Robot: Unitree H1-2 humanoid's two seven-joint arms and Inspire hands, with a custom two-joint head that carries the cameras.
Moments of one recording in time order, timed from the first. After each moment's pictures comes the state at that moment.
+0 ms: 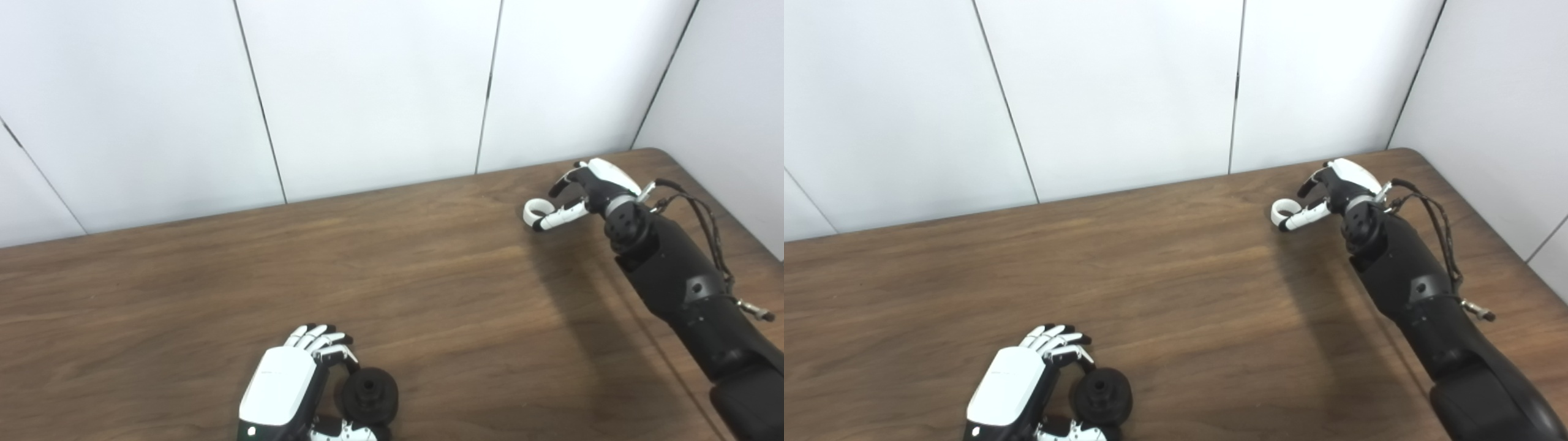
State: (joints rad) left arm 0.03 0.20 -0.42 -0.18 1.01 -0.01 0.01; right arm -0.62 -0.57 0.19 0.46 -0.56 0.47 0.18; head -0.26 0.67
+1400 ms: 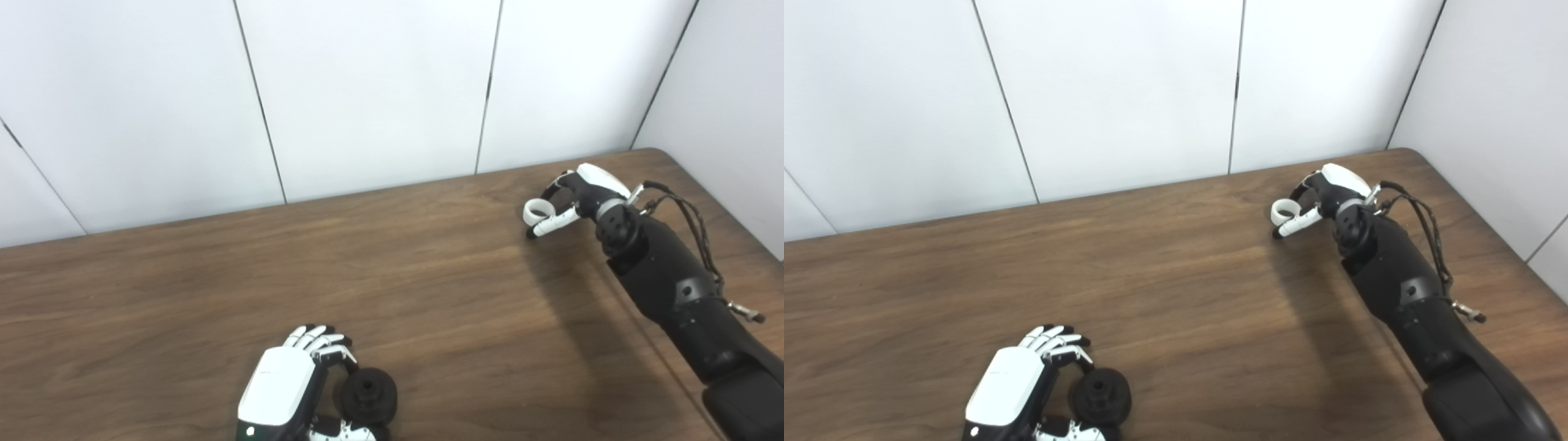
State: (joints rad) left arm 0.03 0.20 -0.42 -0.19 1.01 -0.01 0.00; right arm -0.62 -0.55 0.19 0.46 -0.61 0.47 0.20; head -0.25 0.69
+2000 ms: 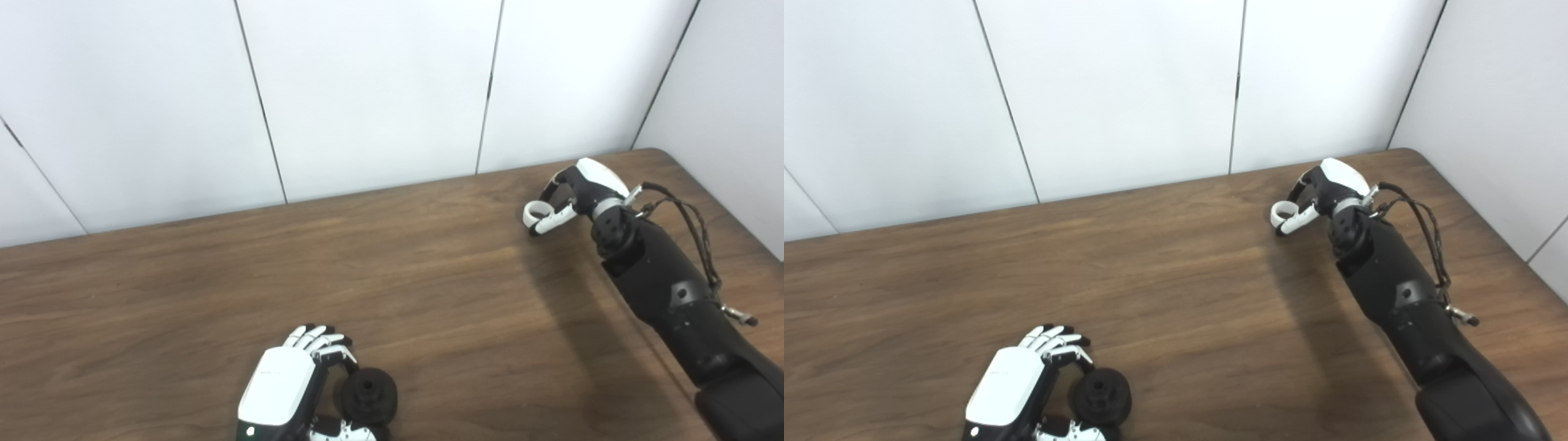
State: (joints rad) left arm 0.03 0.20 -0.42 -0.19 1.01 -0.01 0.00; right arm -0.62 -0.53 0.17 0.46 -0.59 0.44 0.12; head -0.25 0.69
